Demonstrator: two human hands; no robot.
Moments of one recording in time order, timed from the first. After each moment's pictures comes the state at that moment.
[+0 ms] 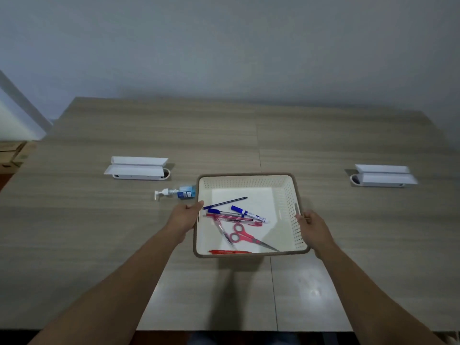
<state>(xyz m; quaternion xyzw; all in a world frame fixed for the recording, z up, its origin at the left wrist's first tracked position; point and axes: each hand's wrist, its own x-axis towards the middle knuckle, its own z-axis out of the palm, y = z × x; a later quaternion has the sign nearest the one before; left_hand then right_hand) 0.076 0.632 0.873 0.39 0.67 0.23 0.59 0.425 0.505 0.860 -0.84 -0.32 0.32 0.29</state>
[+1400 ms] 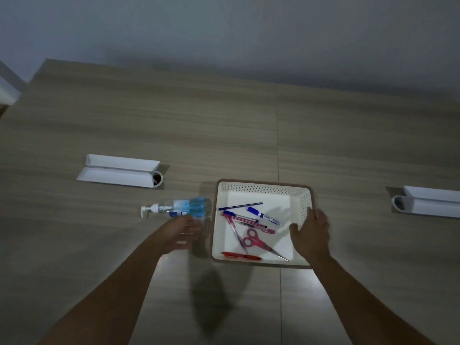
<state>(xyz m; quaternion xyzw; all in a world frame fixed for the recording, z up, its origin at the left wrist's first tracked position) 0.070 0.783 0.766 0.23 0.67 0.07 0.71 0.435 0.683 0.790 -0.88 -0.40 0.25 0.04</state>
